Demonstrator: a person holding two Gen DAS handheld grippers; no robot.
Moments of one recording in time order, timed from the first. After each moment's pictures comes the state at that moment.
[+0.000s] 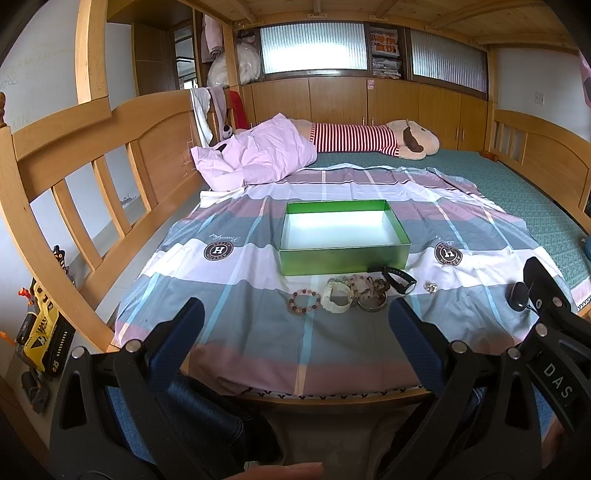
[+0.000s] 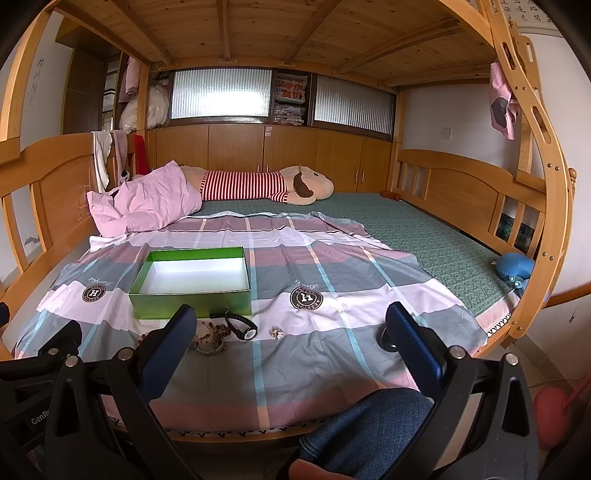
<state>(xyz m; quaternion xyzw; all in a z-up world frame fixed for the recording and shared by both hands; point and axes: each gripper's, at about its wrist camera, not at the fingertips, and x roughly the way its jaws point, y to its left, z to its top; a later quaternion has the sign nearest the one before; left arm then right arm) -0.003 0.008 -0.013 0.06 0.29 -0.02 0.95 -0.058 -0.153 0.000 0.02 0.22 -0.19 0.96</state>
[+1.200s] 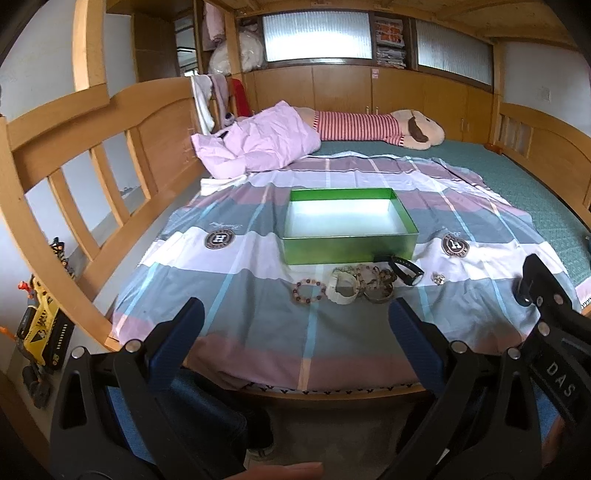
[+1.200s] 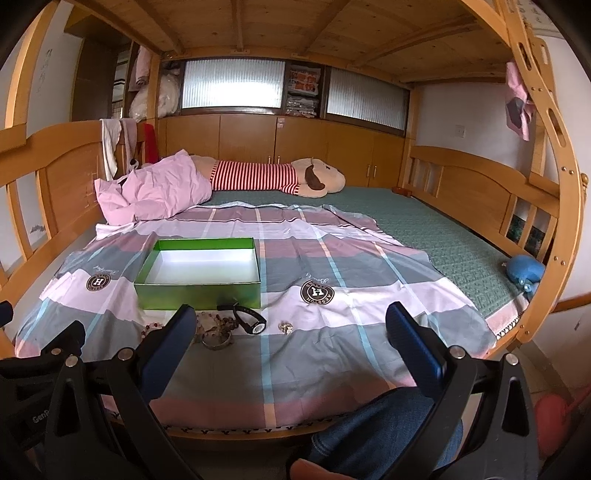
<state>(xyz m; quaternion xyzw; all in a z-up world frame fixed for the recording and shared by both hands) 0.009 0.018 -0.030 0.05 0.32 -0.02 0.95 -0.038 -0.150 -0.010 0.00 0.24 -0.17 0.96</state>
